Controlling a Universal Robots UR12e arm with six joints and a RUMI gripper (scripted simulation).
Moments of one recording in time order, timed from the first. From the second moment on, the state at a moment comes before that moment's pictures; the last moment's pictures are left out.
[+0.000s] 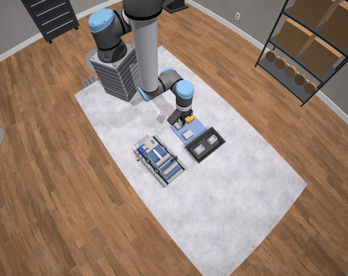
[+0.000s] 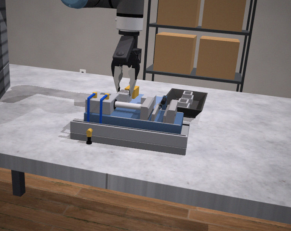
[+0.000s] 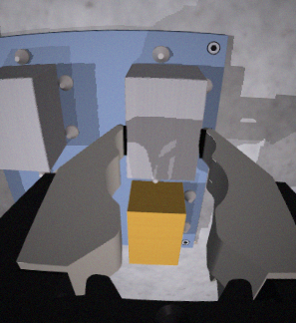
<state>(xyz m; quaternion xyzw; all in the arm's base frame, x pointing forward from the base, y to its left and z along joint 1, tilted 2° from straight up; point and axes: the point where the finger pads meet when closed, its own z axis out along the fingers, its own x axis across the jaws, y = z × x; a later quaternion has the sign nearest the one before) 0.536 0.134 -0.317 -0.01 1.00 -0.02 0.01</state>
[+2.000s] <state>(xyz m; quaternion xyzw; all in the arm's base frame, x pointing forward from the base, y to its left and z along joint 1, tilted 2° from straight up) 0.635 0.034 -0.197 -0.03 1.00 -0.02 0.01</state>
